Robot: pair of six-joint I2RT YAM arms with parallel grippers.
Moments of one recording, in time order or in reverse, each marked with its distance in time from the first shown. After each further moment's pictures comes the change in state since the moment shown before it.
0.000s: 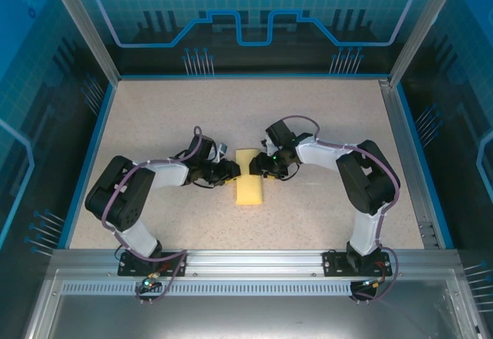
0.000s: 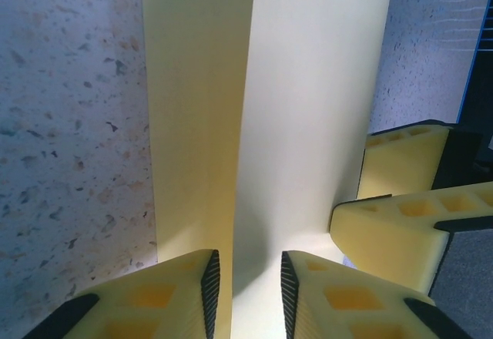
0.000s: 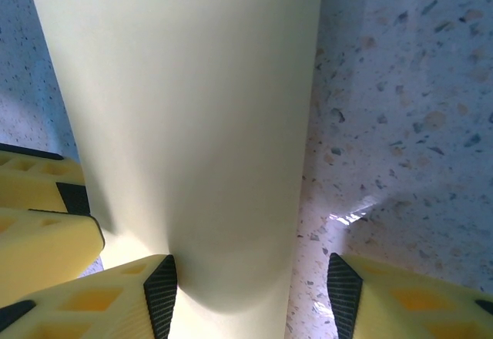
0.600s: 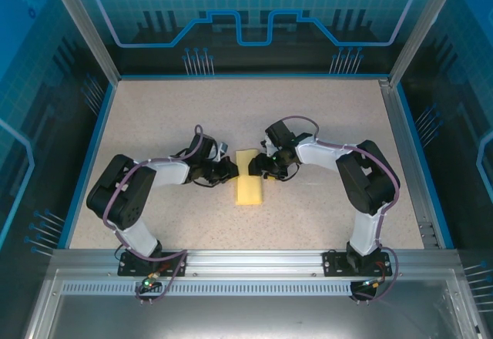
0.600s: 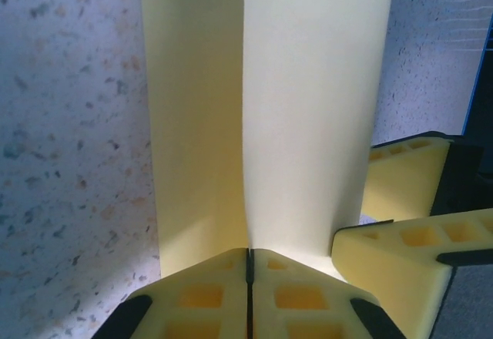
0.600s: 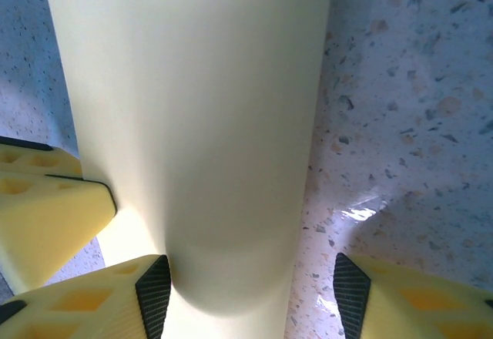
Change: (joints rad) left arm 0.000 0.017 0.034 -0.032 -0.016 0.031; right arm 0.004 0.000 0.003 -0.013 -0.007 0.001
